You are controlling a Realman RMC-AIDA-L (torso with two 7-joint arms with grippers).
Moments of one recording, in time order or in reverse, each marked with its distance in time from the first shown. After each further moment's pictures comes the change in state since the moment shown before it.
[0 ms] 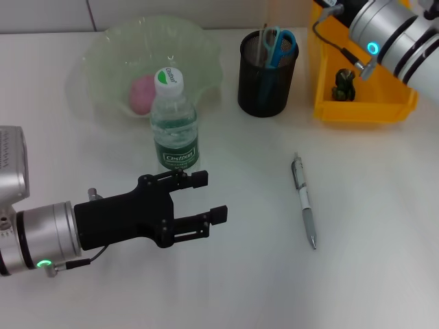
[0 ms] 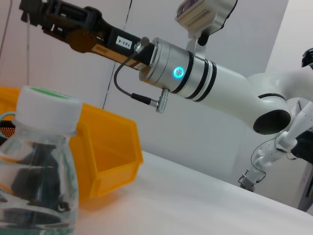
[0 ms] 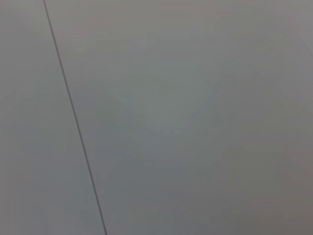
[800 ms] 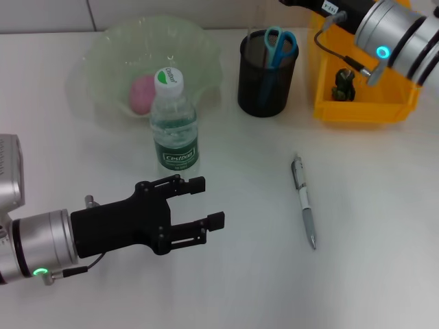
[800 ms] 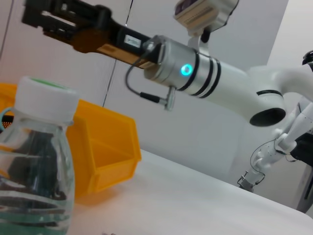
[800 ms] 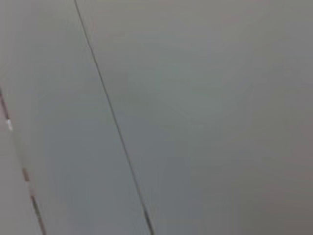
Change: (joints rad) left arm 0.019 0.000 0.002 -0.003 0.000 0.012 0.004; right arm -0.098 -0.013 -0.227 -0.189 -0.018 0.002 0.256
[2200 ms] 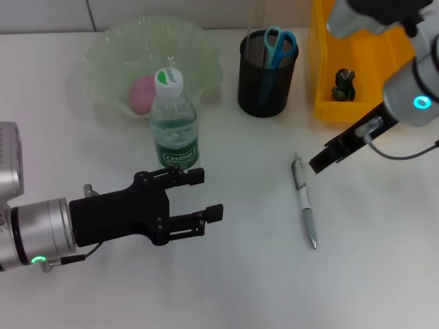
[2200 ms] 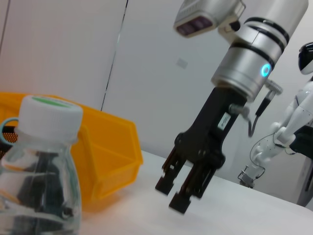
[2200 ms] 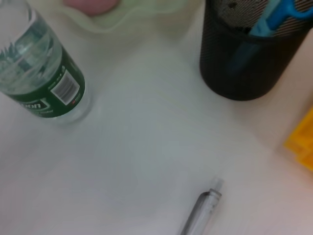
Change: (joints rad) left arm -0.027 0.015 -0.002 0.003 0.002 -0.002 0.009; right arm -0.113 0.008 -0.342 -1.082 -1.729 -0.563 1.788
